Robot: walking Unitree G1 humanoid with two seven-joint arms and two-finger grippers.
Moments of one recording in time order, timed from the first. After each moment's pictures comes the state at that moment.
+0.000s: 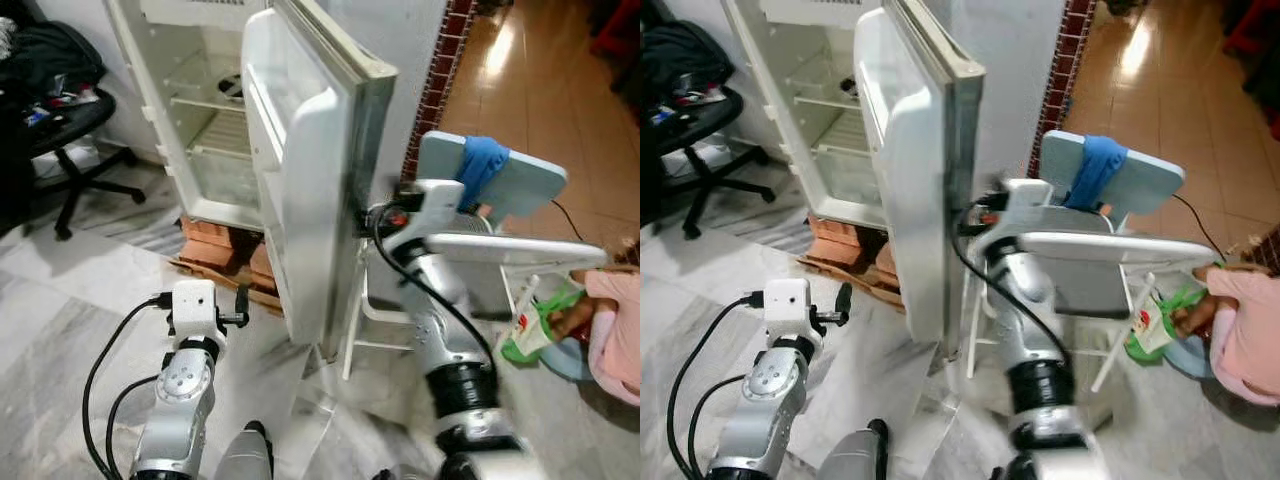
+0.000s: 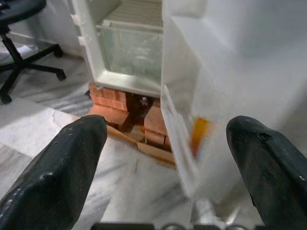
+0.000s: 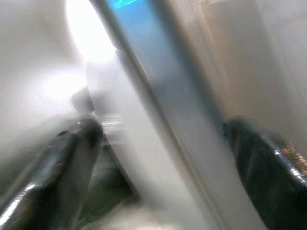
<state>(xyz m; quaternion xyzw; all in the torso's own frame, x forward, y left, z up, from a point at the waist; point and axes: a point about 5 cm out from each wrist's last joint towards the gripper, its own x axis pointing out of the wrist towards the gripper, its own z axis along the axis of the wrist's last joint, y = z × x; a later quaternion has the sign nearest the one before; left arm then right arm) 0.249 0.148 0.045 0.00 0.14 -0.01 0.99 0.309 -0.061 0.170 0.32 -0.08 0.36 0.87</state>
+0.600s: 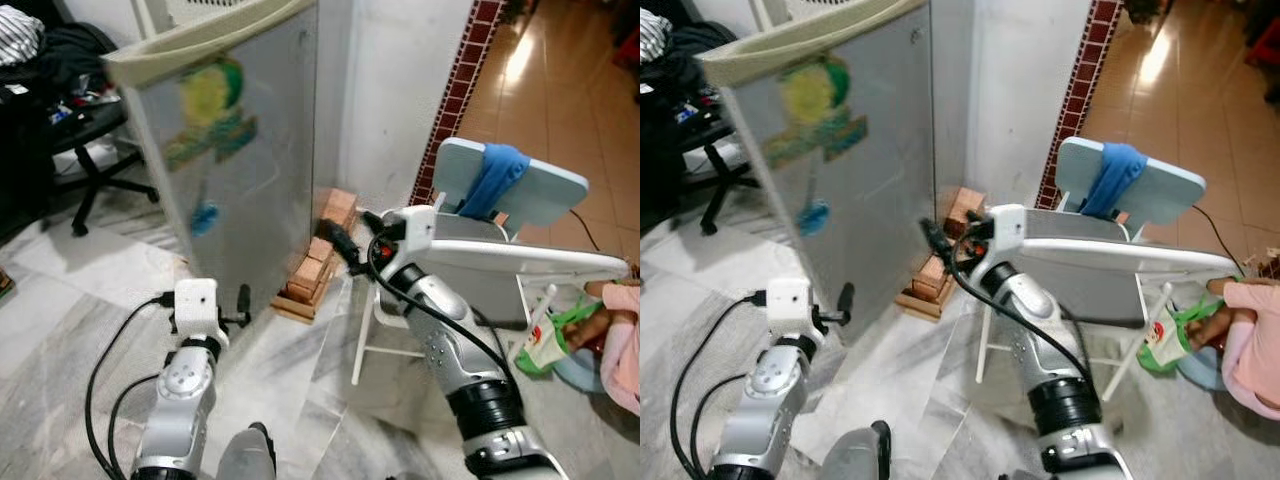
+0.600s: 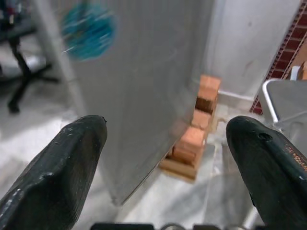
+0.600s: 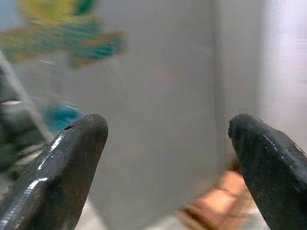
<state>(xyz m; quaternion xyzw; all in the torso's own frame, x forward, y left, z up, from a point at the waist) 0.253 0.159 0.053 0.03 0.10 0.00 0.99 0.311 -0.108 0.107 0.11 0.02 0.23 0.97</state>
